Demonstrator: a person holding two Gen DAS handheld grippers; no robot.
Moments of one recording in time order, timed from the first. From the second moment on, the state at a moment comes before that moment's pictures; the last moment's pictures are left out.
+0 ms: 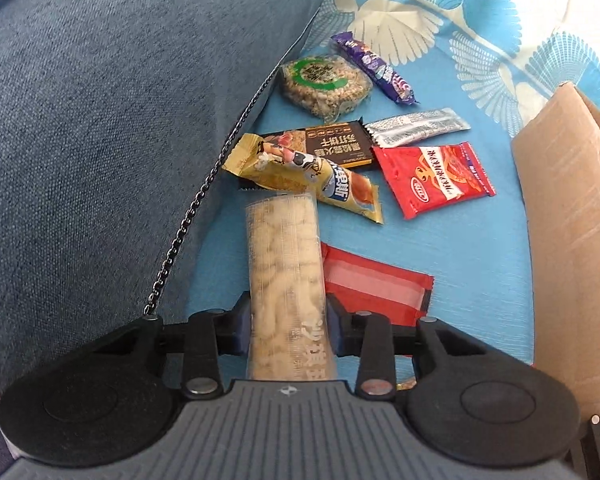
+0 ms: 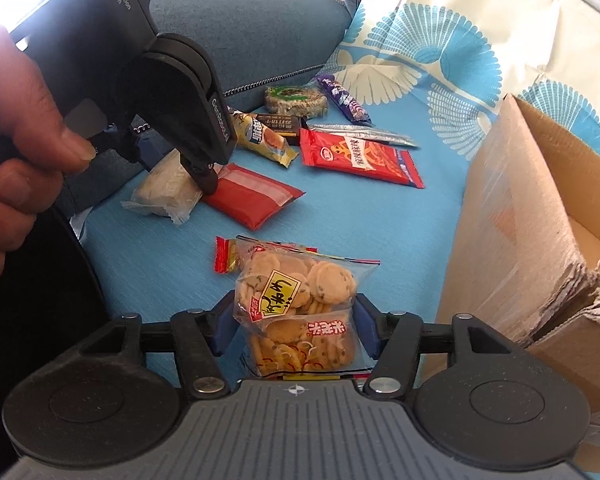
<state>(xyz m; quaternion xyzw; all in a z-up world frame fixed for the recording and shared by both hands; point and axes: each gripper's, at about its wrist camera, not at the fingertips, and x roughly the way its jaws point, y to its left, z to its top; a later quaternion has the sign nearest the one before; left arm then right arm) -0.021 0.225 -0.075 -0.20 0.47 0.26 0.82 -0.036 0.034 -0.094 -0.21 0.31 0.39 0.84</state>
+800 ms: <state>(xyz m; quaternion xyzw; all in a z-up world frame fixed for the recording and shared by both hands) -0.083 0.208 -0.029 -0.23 0.30 0.13 0.92 -0.086 -0.003 -0.026 -0.20 0.18 0.37 0.89</state>
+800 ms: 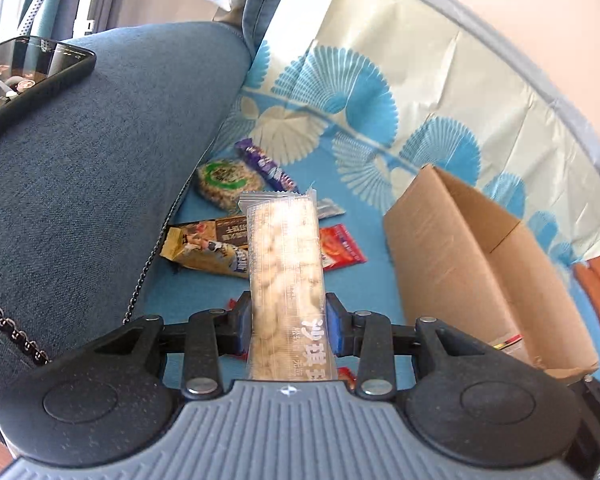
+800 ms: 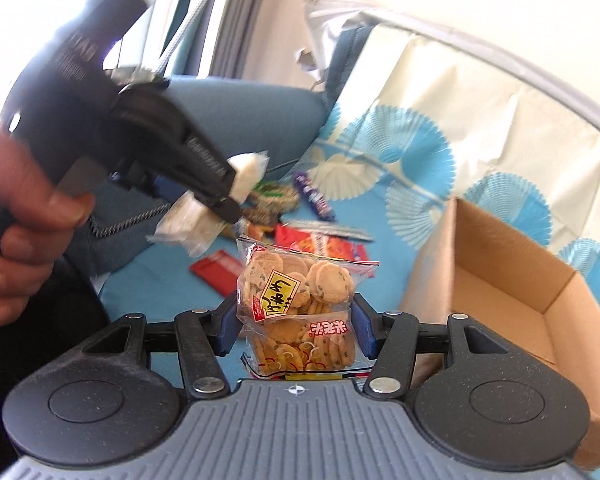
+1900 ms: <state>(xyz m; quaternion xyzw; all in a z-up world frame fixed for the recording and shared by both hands) -0.082 0.200 -0.027 -0.23 0.29 0.15 0.92 0.010 -0.132 0.003 0.01 0.16 0.25 0.96</state>
